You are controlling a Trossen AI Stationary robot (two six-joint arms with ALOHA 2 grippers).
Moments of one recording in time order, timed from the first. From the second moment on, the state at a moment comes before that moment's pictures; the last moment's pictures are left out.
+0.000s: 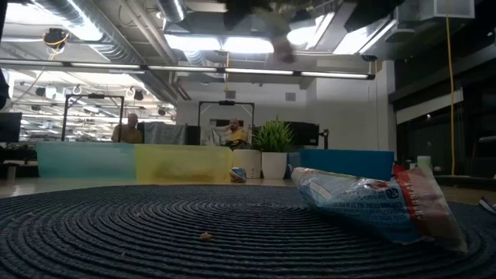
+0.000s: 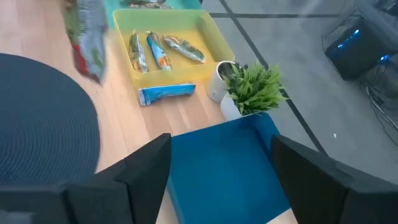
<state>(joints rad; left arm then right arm) 0.20 1.57 1.59 -0.62 0.20 -0.06 0.07 1.07 1.20 -0.88 0.58 0.08</state>
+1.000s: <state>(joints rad) 0.61 1.42 1.43 -1.57 -0.27 -0.13 0.07 1.07 1.19 -0.90 0.57 0.15</state>
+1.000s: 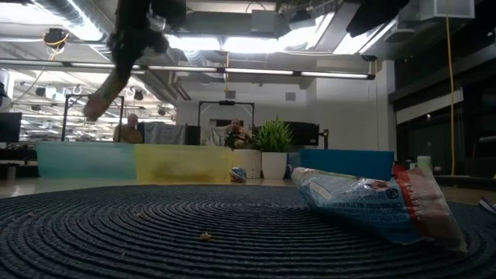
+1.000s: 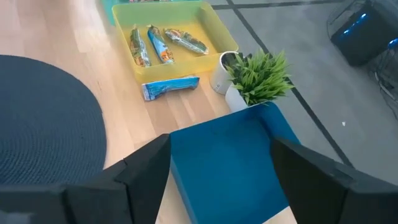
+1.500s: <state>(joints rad) 0.95 1.42 1.15 -1.28 -0.11 0.03 0.07 1.07 1.18 -0.92 0.54 0.18</state>
